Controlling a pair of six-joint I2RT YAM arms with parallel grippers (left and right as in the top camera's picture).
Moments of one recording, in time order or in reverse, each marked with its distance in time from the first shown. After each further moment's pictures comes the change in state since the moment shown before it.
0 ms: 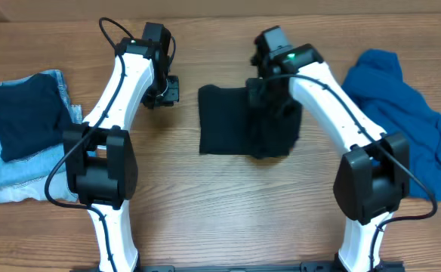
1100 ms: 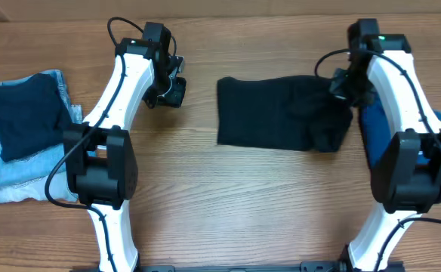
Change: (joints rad) left arm 0.000 0.000 -0.004 0.027 0.164 0.232; right arm -0.444 0.000 0.005 -0.182 0.257 0.067
